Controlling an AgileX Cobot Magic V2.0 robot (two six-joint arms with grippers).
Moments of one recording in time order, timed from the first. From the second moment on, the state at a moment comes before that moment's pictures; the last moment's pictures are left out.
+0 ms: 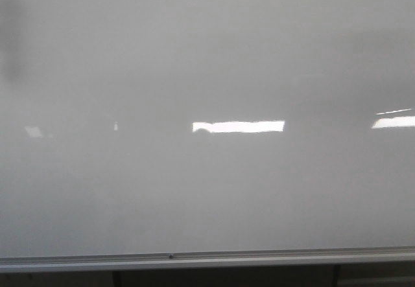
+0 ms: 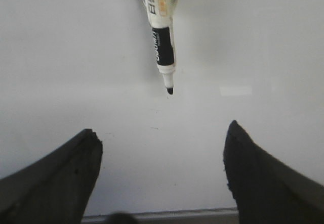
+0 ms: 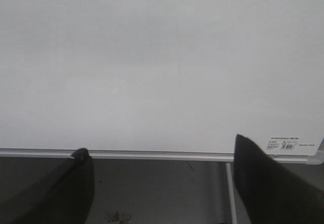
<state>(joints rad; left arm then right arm) -0.02 1.22 -0.87 0.00 0.48 -0.01 0.00 0.74 -0.65 -0.05 0.64 0.03</state>
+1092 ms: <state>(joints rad) -0.01 1.49 -0.92 -0.05 0.17 -0.03 0.00 0.74 -0.65 -0.05 0.63 0.03</state>
